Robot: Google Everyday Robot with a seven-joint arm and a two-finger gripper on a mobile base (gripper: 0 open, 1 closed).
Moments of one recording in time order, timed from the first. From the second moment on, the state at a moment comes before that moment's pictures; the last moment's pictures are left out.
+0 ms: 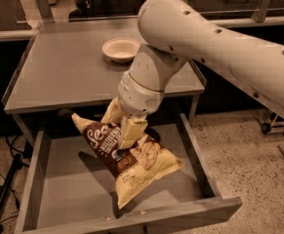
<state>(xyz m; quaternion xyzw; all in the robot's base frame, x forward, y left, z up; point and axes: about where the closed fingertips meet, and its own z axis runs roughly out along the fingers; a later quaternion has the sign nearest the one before) 0.457 0.042 0.839 -0.83 0.50 0.19 0.14</state>
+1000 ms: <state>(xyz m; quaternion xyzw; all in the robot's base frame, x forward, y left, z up) 0.487 0.042 0.911 -0.84 0.51 0.12 0.16</state>
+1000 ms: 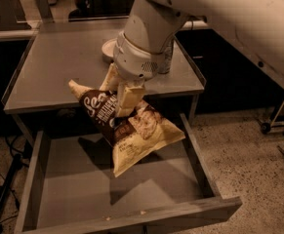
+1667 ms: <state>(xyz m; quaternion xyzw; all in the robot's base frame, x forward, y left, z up) 0.515 0.045 0.928 -0.84 0.51 0.11 0.17</state>
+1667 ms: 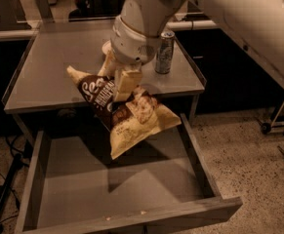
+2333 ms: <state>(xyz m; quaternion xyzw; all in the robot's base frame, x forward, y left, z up) 0.538 0.069 0.967 -0.84 0.49 0.09 0.20</state>
